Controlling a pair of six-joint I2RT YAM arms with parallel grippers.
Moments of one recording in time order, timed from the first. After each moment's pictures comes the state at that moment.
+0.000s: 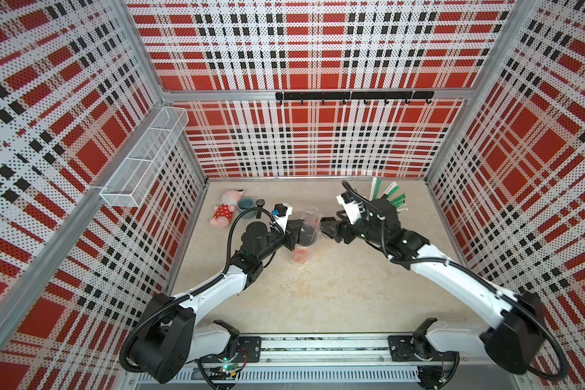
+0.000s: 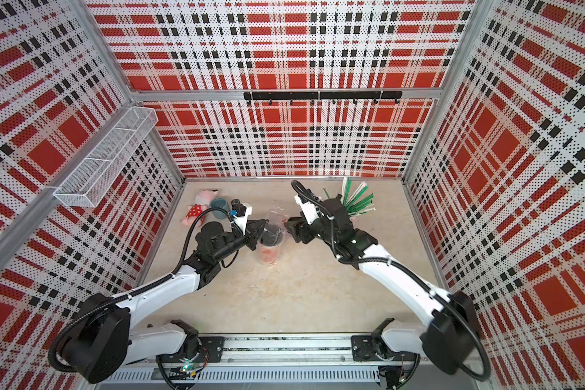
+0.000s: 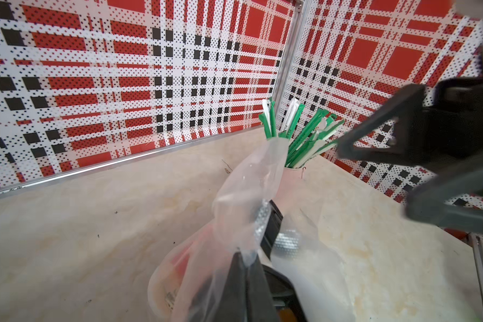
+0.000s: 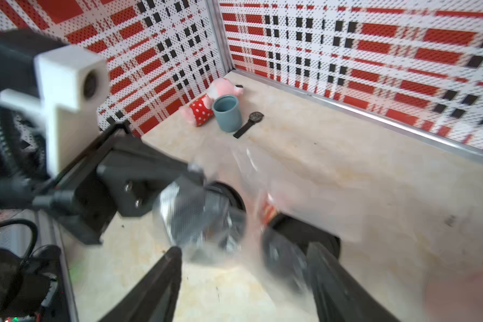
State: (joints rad) left arm -0.46 1.25 0.59 0.55 0.33 -0.16; right arm 0.63 1.19 0.97 -0.12 -0.18 0.06
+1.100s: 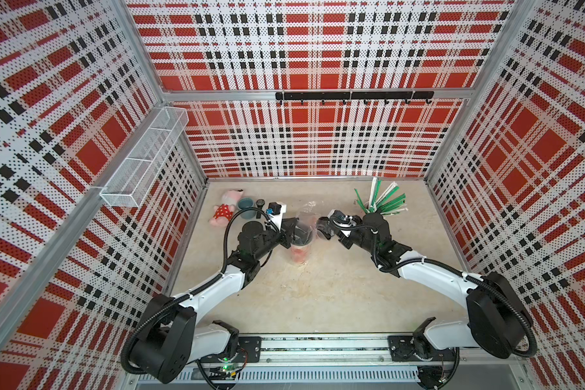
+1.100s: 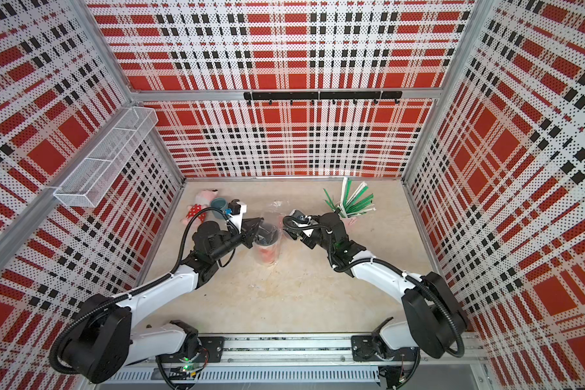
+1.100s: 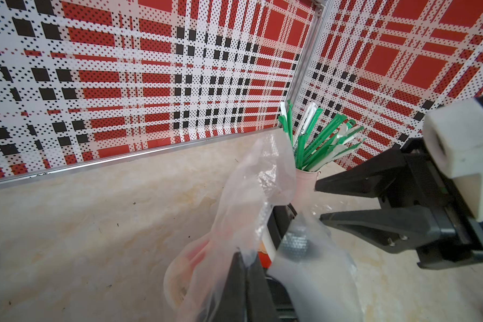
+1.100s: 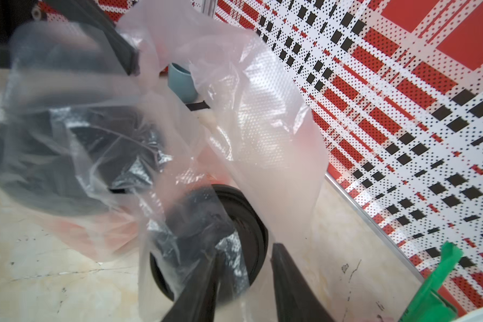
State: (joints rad) left arm -0.42 1.25 0.58 0.55 0.33 -0.19; right arm 0.61 1.40 0.80 0.28 -0.12 -0.45
